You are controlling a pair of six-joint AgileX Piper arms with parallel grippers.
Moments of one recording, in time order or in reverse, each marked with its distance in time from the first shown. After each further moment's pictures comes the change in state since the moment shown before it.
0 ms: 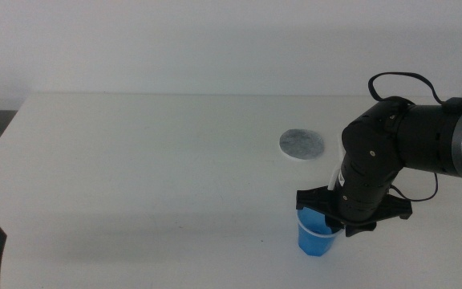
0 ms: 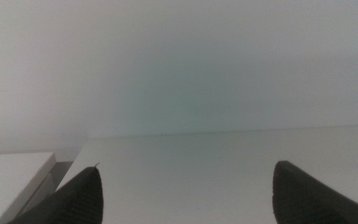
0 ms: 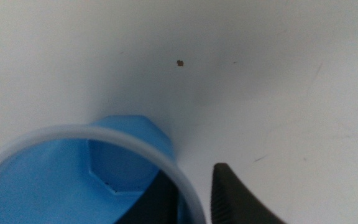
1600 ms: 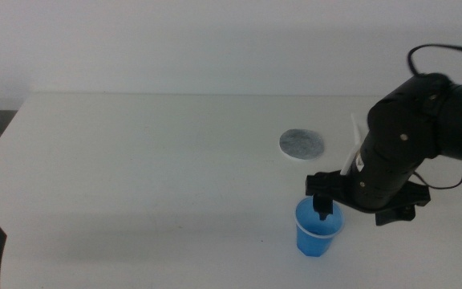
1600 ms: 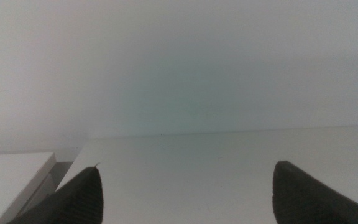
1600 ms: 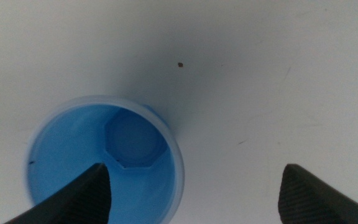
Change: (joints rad) left arm 0.000 0.000 0.000 0.000 0.000 0.000; right arm 0.000 -0.122 0.000 -0.002 0.051 -0.023
